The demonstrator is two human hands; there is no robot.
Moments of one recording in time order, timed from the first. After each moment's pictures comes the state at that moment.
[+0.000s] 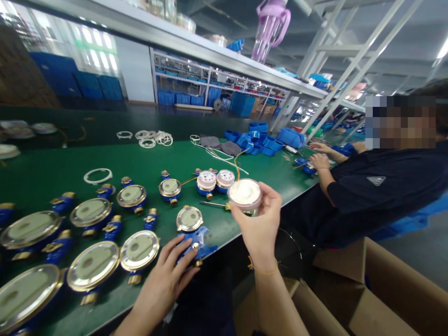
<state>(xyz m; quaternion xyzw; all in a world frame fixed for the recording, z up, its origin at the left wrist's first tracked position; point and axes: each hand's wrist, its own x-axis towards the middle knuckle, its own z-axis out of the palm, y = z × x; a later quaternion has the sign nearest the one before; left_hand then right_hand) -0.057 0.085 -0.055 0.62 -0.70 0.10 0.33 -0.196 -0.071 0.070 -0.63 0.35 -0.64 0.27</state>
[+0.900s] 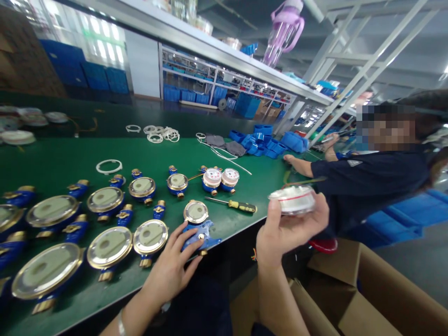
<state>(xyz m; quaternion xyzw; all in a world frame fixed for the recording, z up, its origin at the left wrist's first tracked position) -0.053 0.091 -0.044 0.62 -0.68 0.01 0.38 -0.205 -0.061 0.081 -0.60 0.28 -0.75 0.04</state>
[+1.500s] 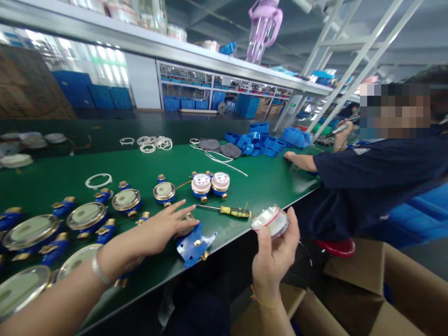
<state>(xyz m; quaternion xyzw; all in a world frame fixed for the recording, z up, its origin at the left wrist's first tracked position) -0.004 0.013 0.057 0.59 -0.80 -0.11 0.01 -0.251 -0.066 0.034 -0.53 0.36 -0.73 0.25</state>
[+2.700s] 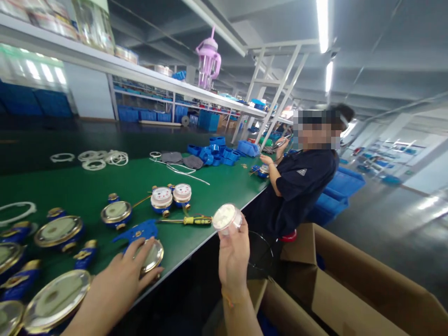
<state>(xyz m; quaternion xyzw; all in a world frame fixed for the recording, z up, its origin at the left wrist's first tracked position) -0.076 0.038 0.015 0.77 -0.64 0.03 0.05 -0.267 -0.058 0.054 -0.42 0.29 -0.71 0.48</state>
